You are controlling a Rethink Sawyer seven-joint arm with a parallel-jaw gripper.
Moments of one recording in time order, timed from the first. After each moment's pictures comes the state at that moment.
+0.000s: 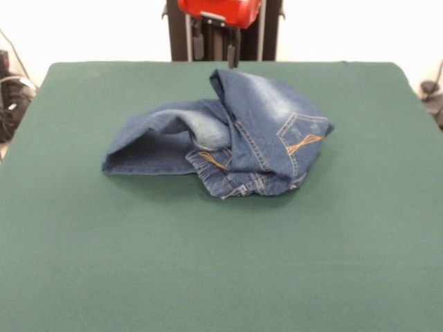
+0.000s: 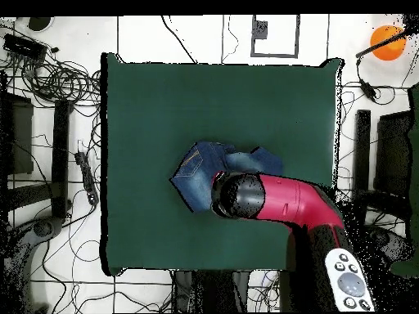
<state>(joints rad) -0.36 -0.81 0.13 1.79 -0.21 0.66 2.08</state>
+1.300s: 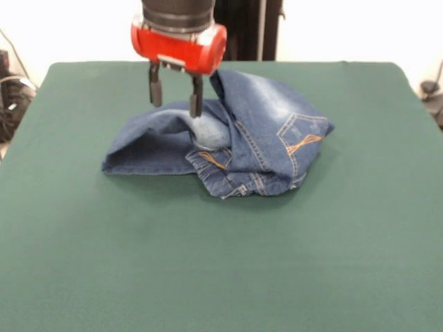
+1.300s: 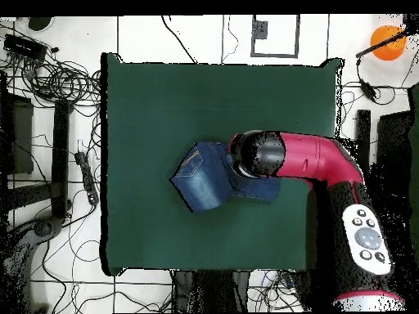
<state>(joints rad) -0.41 -0.66 0.19 1.49 -0.32 0.74 2.08</state>
